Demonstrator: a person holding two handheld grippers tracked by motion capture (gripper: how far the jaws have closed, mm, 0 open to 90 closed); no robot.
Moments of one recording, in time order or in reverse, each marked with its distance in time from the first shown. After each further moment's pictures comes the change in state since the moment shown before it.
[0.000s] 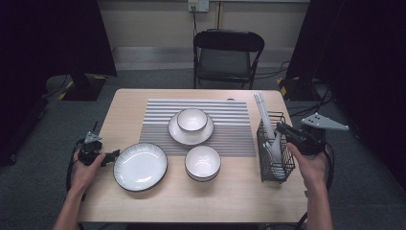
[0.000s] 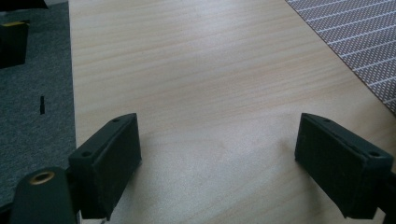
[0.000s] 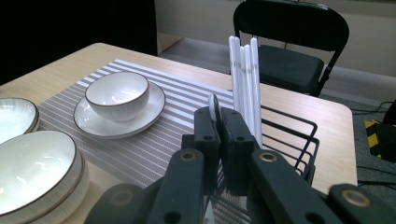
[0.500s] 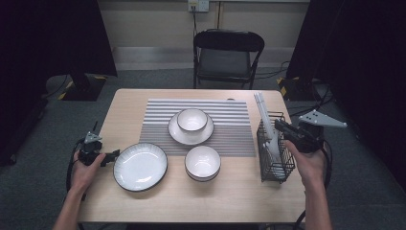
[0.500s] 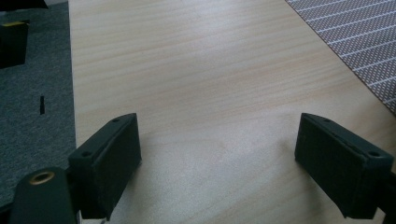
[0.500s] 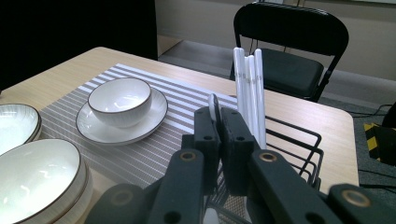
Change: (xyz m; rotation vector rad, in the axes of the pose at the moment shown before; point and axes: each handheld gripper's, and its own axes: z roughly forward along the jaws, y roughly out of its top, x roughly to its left) left arm 0.000 0.000 0.000 0.000 -0.001 0.000; right arm 0.007 0.009 0.002 -0.005 -0.009 -0.004
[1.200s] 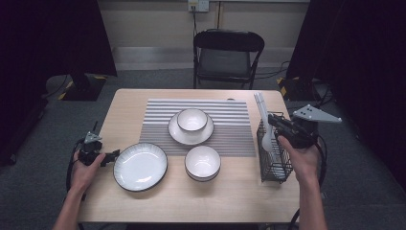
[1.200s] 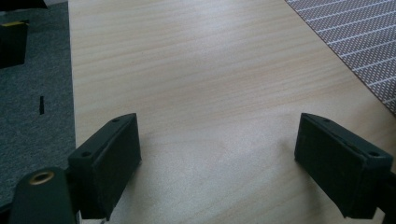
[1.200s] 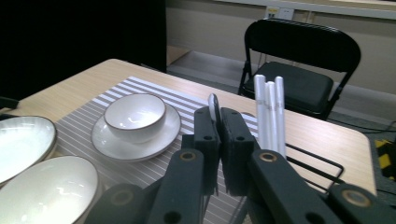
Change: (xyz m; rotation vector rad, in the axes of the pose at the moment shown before) left arm 0.000 0.000 0.000 0.000 -0.001 0.000; right arm 0.016 0.017 0.006 -0.039 0.044 -0.013
